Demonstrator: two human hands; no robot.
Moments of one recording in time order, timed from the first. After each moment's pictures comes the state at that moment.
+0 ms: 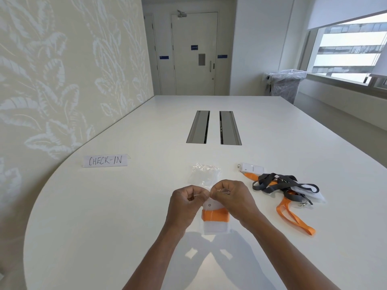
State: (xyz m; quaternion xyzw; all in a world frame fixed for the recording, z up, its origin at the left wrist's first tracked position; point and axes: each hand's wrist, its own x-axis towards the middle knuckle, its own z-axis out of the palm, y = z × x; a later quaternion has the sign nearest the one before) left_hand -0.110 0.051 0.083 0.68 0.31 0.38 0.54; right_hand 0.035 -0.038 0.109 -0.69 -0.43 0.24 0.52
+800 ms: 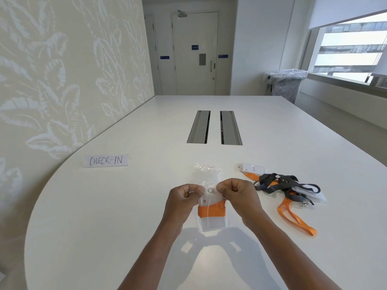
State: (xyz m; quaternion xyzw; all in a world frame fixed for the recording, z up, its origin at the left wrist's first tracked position) left_hand -0.109 0.064 0.081 0.65 0.34 0.36 0.57; right_hand 0.047 -0.034 0.100 -0.69 -0.36 0.25 0.59
